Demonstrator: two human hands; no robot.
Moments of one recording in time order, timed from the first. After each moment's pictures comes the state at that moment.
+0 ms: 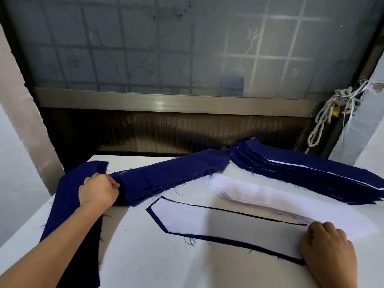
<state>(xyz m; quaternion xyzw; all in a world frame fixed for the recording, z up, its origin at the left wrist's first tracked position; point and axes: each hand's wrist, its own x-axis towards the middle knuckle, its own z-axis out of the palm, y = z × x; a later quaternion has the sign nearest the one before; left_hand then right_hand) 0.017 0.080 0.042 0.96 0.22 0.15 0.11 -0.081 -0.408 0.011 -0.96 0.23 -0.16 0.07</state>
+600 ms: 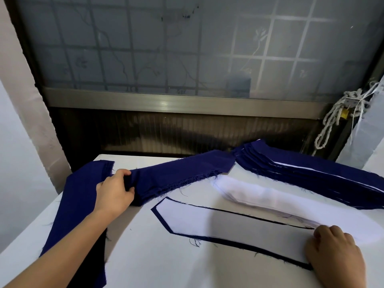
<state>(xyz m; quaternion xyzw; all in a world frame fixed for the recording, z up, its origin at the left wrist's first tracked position) 0.006 0.064 0.036 0.94 0.12 0.20 0.24 -0.080 -0.407 0.012 -0.95 0.22 -0.17 0.10</state>
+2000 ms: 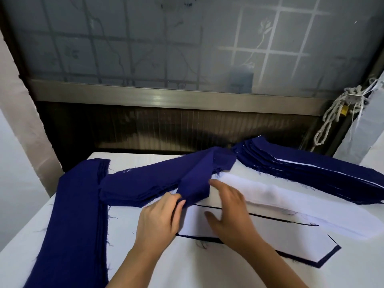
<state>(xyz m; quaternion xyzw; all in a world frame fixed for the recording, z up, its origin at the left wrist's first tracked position) -0.027 -0.028 -0.006 0.86 -0.16 0.44 0.22 -0.027 -0.228 0.025 -0.93 -0.17 -0.19 0.27</state>
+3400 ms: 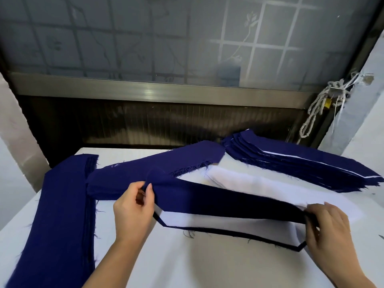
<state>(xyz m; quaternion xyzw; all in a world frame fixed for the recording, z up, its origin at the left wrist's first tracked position) -0.034 -0.024 -0.004 0.78 0.02 0.40 0.48 -0.085 -0.428 0.004 -0.91 -0.04 -0.40 0.12</state>
